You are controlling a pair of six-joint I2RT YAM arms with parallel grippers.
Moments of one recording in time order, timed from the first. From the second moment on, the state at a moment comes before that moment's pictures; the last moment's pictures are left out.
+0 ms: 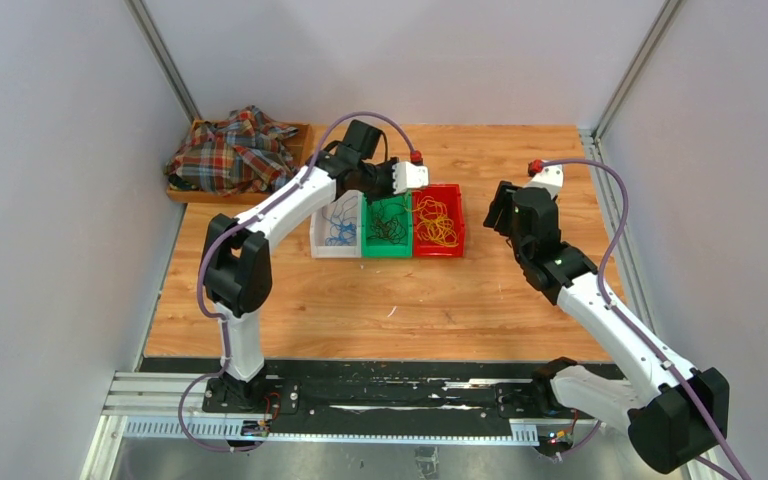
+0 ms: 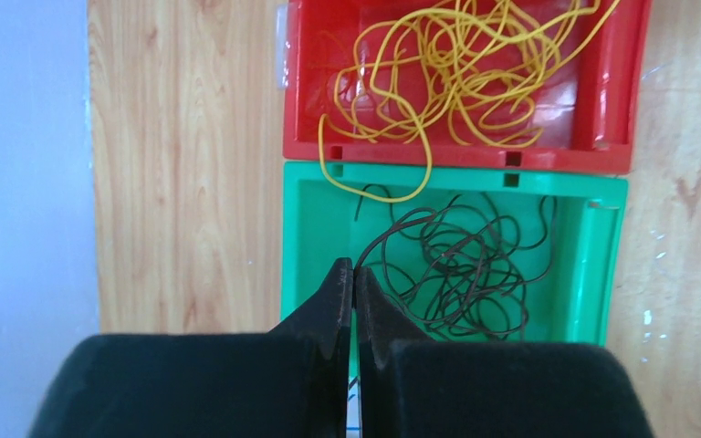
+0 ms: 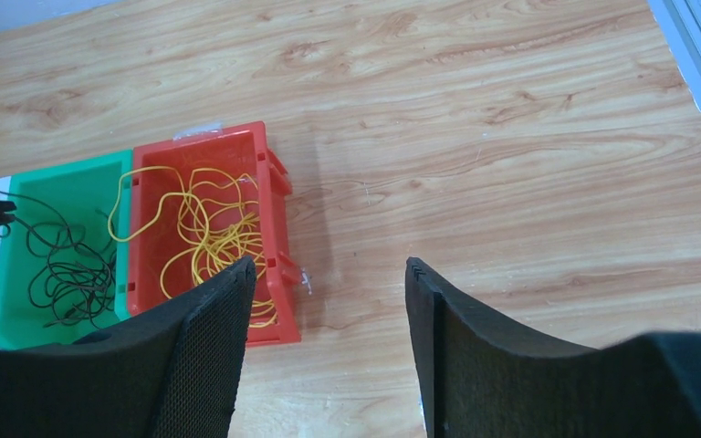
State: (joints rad) left arm -0.53 1.92 1.67 -0.55 0.44 0.95; right arm 0.44 1.03 0.83 -0.18 0.47 0.36
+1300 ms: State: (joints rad) left arm -0.10 1.46 1.41 -0.56 0.38 0.52; right arm 0.39 1.01 0.81 -0.26 0.62 0.34
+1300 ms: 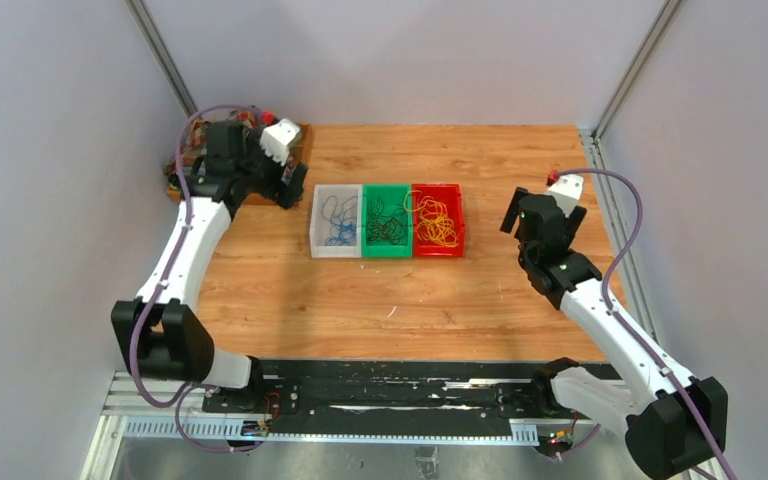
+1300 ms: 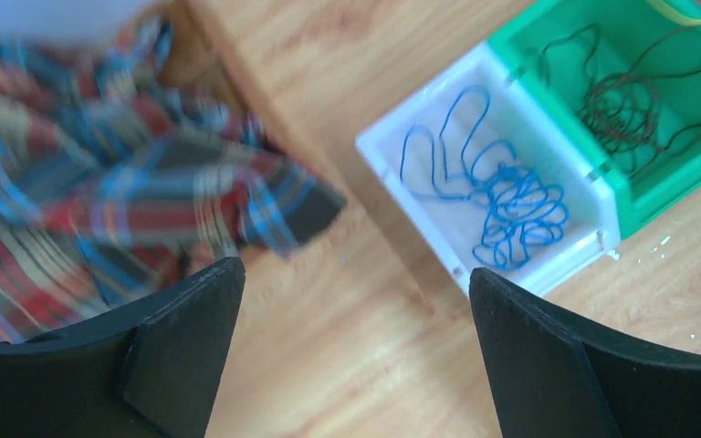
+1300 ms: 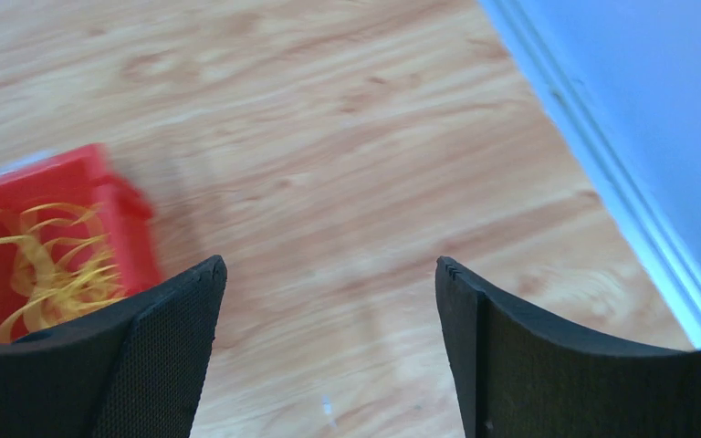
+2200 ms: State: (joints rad) left arm 0.04 1.31 0.29 0.75 0.22 0.09; right arm 0.02 1.27 0.35 0.33 0.85 0.31
